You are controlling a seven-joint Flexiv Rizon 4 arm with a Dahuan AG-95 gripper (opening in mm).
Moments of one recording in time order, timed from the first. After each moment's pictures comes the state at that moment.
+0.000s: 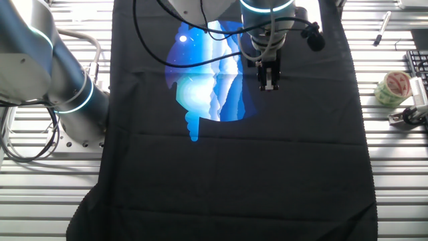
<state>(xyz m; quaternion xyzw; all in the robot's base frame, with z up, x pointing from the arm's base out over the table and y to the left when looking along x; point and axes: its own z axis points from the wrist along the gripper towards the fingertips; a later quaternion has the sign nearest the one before) 0.497 0.034 0.111 0.01 1.00 -0.02 0.07</state>
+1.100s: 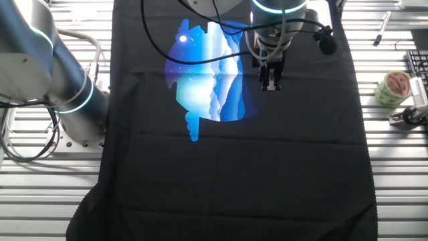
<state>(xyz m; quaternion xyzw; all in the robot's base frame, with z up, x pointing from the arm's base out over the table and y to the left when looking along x) 0.498 0.036 0.110 0.02 1.00 -0.02 0.04</state>
